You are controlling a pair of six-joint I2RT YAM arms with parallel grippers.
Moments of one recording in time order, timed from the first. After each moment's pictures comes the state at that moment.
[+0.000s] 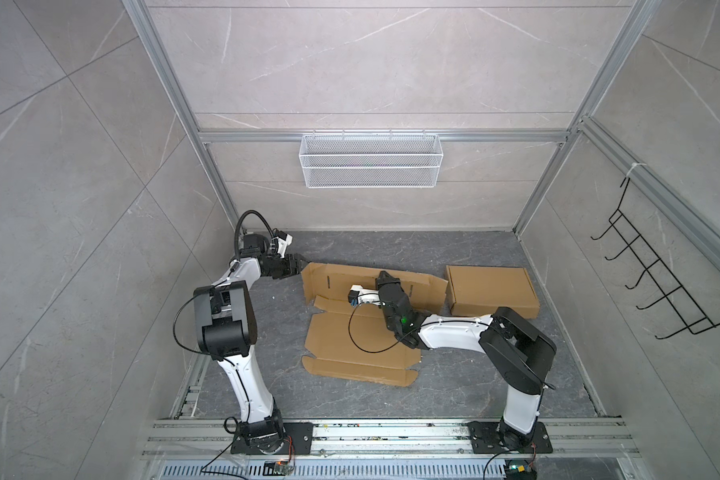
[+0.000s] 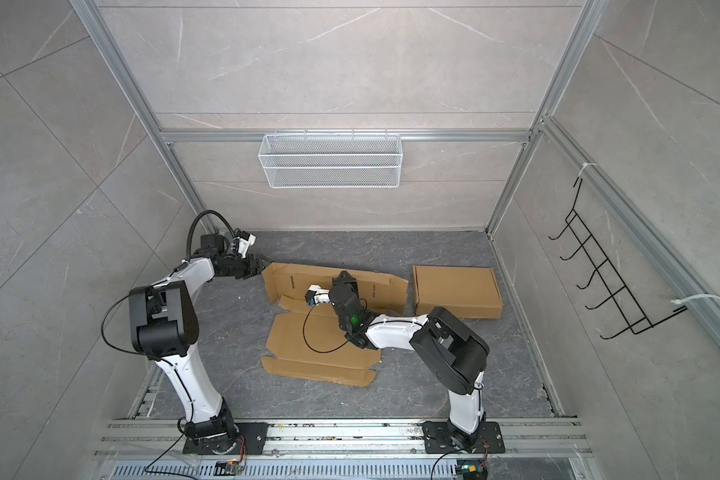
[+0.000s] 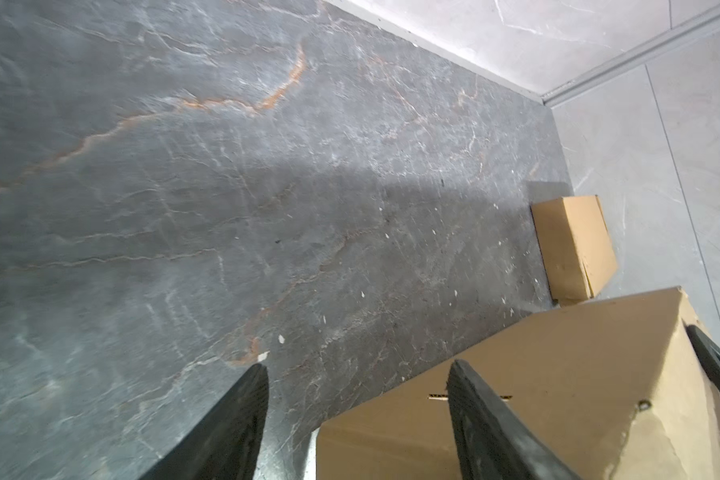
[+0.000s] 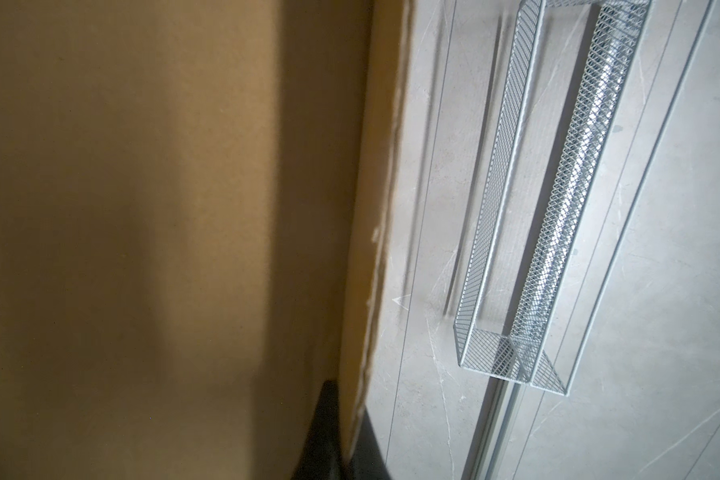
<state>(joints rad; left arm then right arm) 0.15 1.98 1.43 -0.46 0.83 0.04 0.87 1.88 1.04 0.61 0.72 -1.46</state>
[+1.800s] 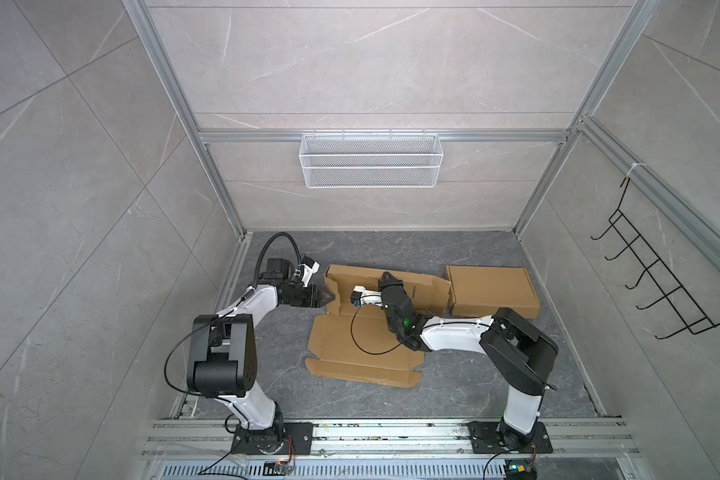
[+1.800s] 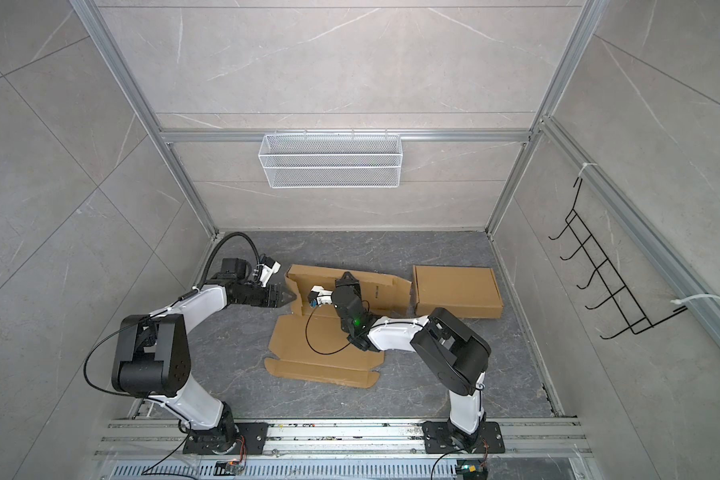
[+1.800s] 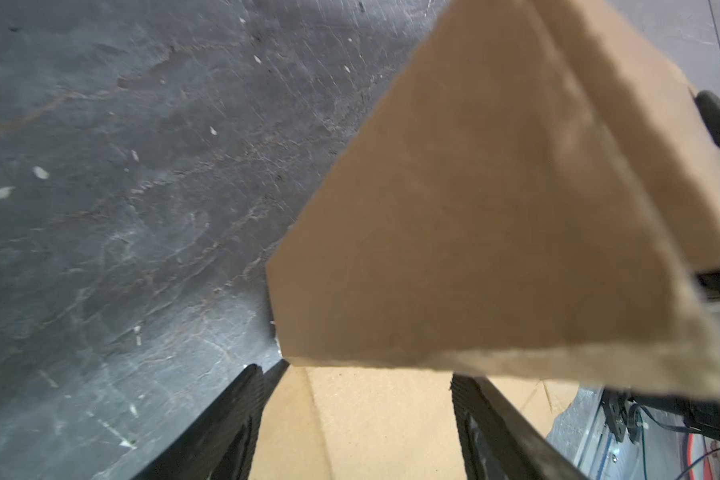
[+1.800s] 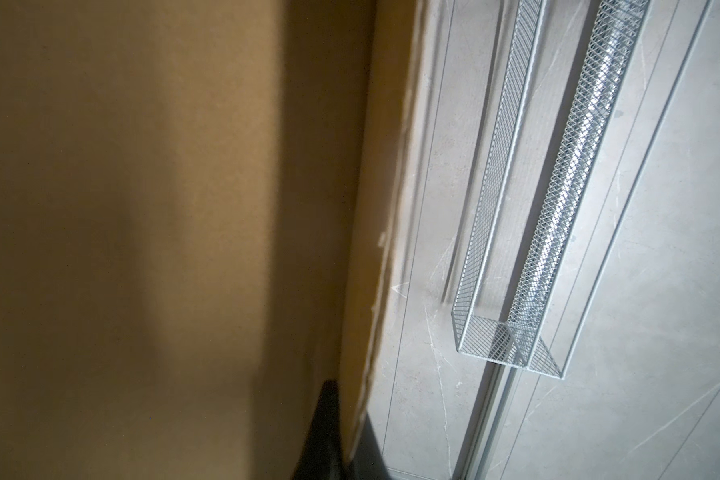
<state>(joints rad) -0.04 1.66 1.02 -0.43 0.72 0.08 0.87 1.87 1.00 0.64 0.74 -1.46</state>
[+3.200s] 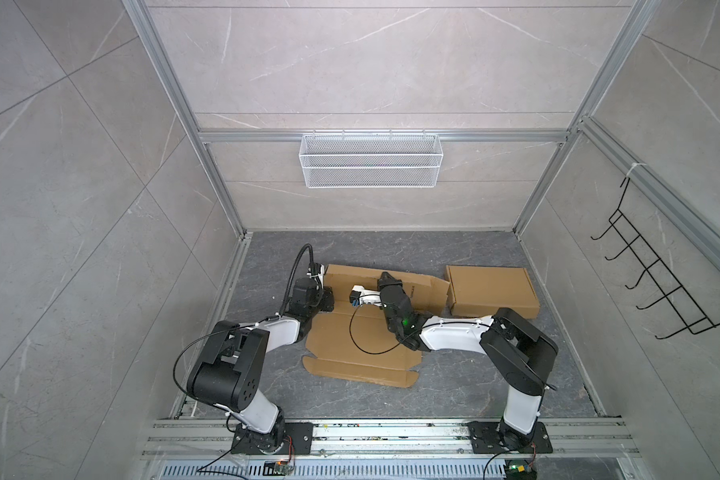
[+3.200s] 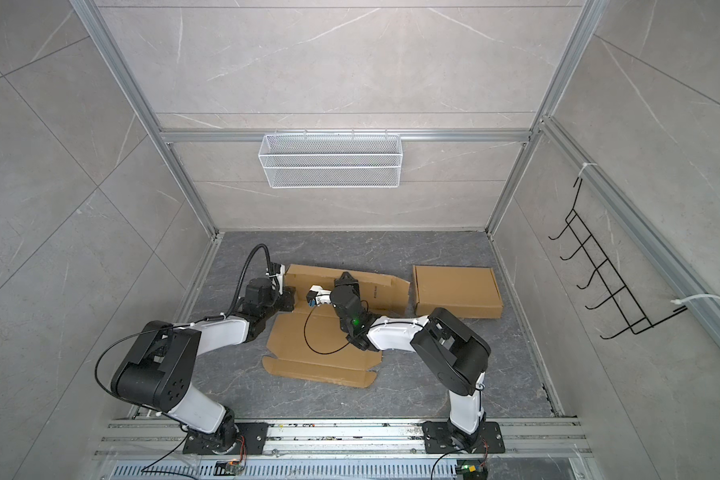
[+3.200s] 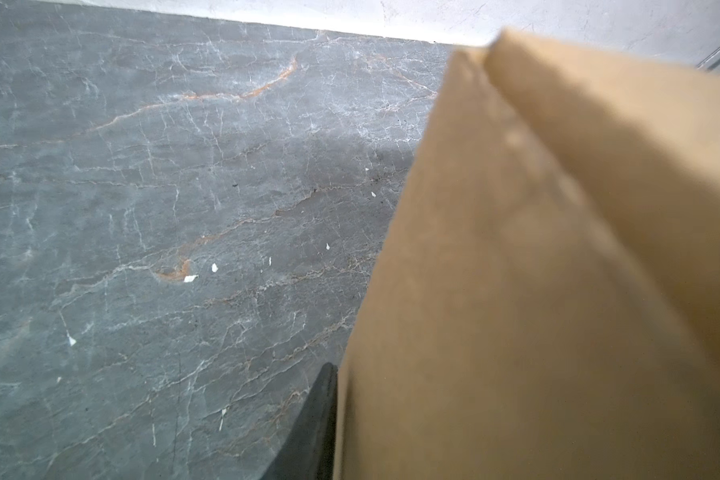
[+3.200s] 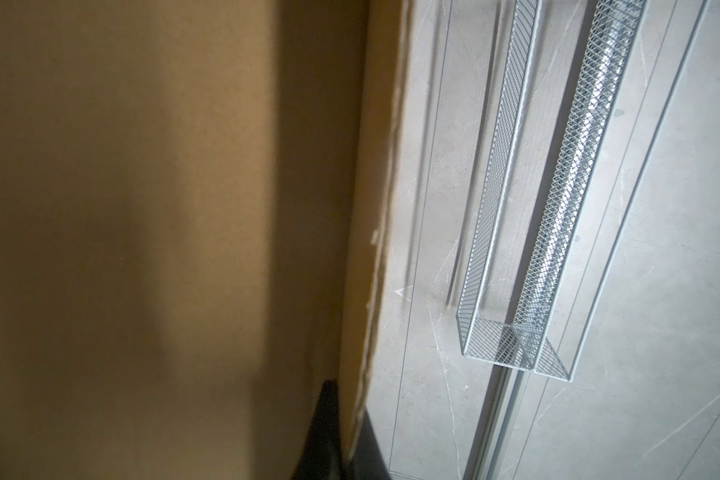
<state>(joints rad) -0.31 1.60 0.65 0.41 0.00 -0.20 0.88 1.87 1.01 0.62 0.73 -1.43</state>
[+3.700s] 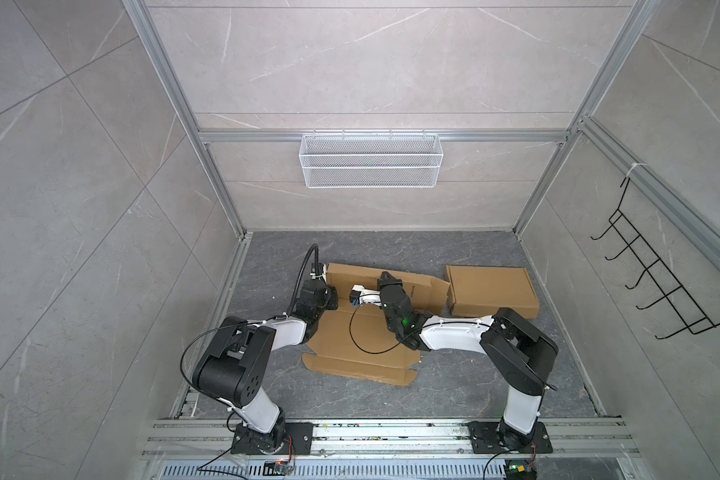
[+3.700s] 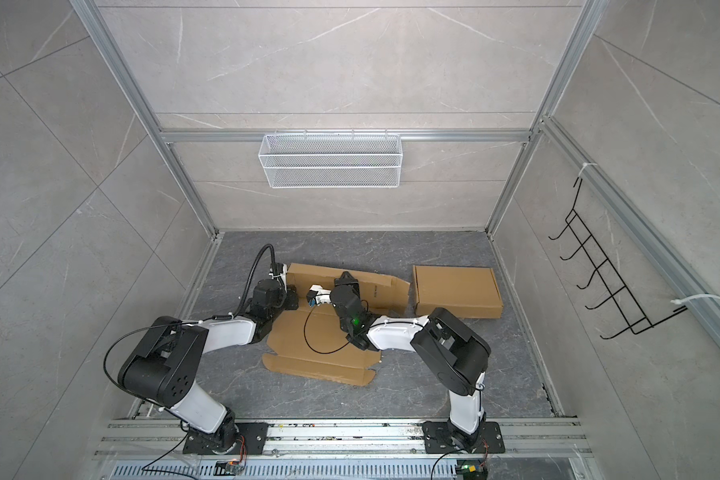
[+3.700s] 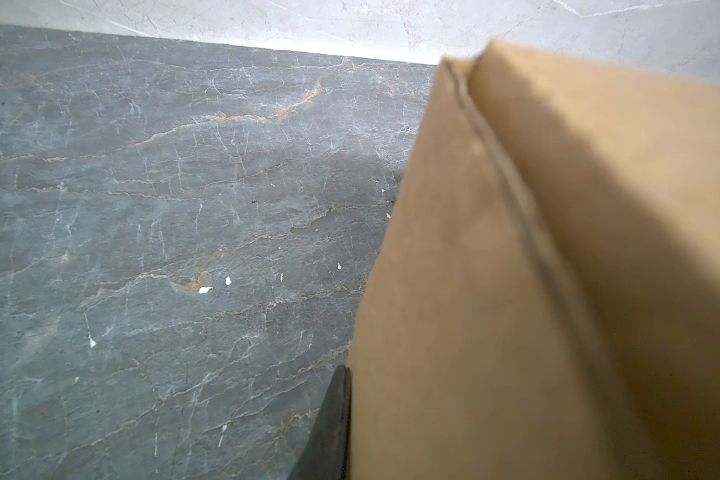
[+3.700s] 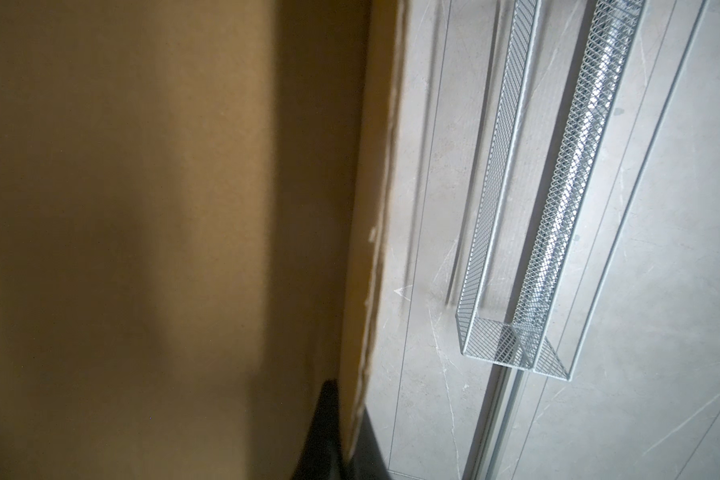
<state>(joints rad) -0.36 1.63 0.66 0.44 -0.13 -0.22 0.88 1.87 1.02 0.62 0.73 -1.43</state>
